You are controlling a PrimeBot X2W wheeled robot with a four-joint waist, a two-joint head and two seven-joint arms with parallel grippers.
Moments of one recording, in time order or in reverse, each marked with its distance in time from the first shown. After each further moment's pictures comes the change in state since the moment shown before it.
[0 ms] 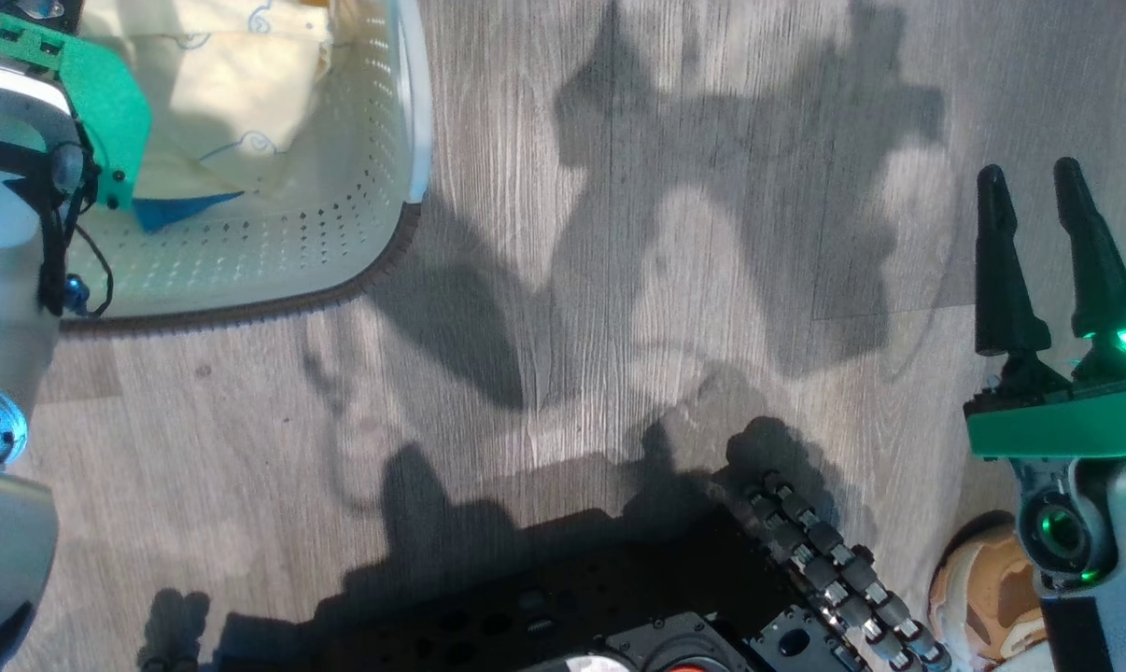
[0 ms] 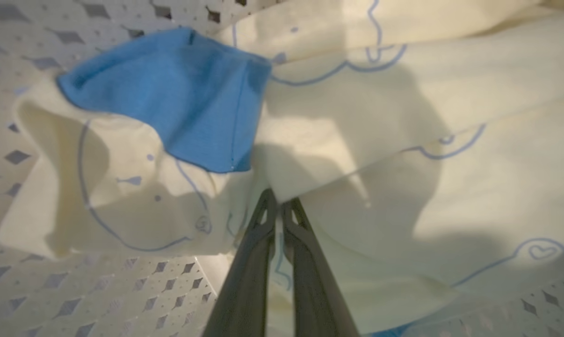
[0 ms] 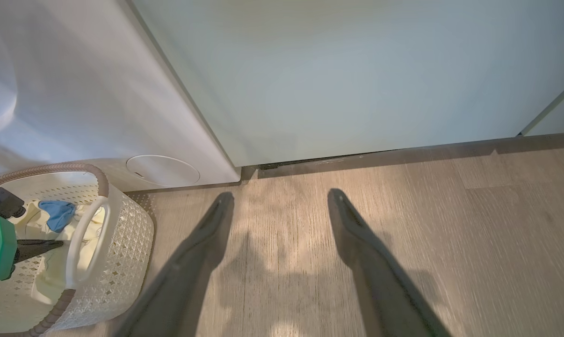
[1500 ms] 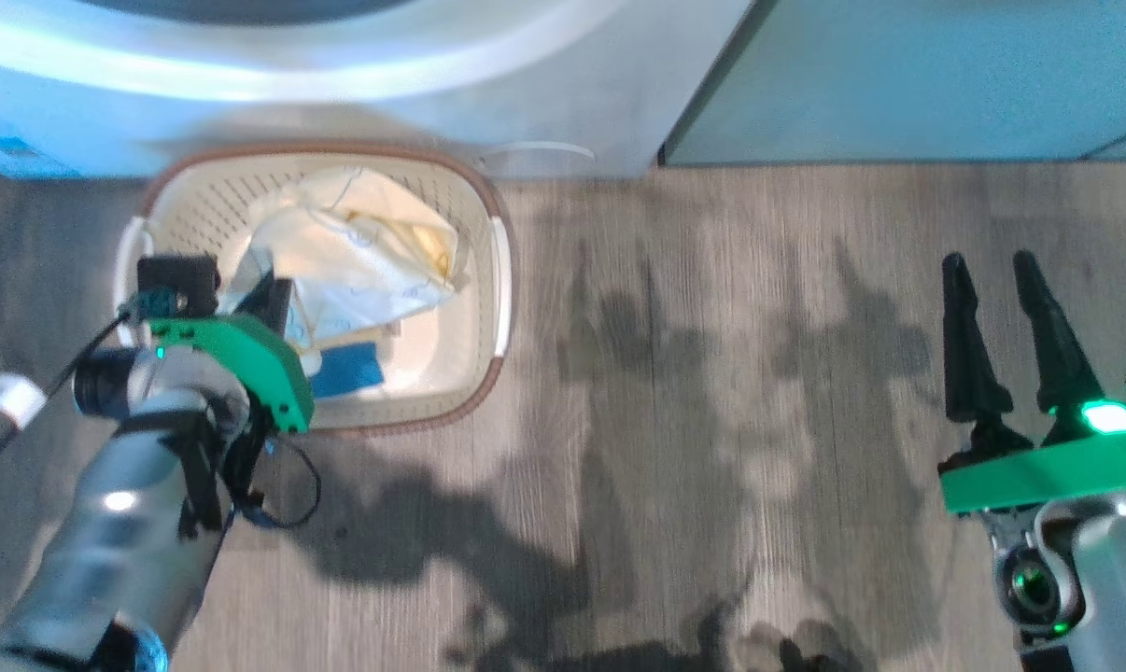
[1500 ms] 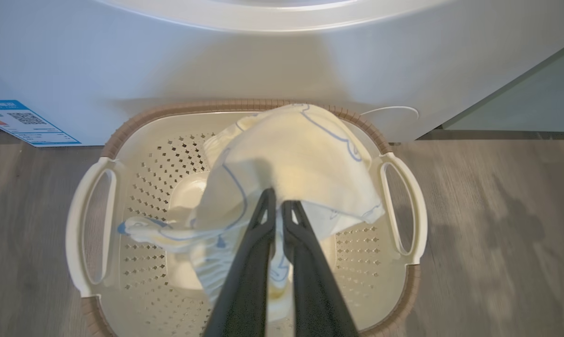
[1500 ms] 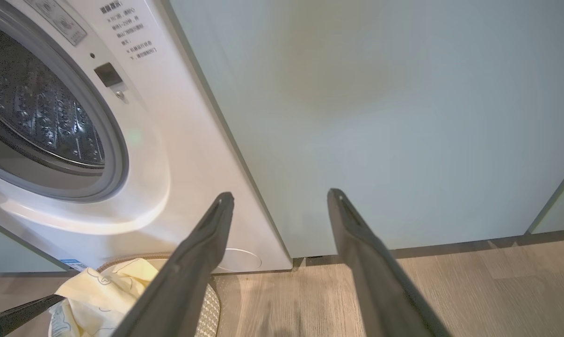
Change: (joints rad) left arm 0.496 -0.117 0.156 -0.241 -0.363 -0.096 -0.259; right arm 0.067 -0.002 0.021 0.093 0.002 0.000 0.000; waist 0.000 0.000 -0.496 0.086
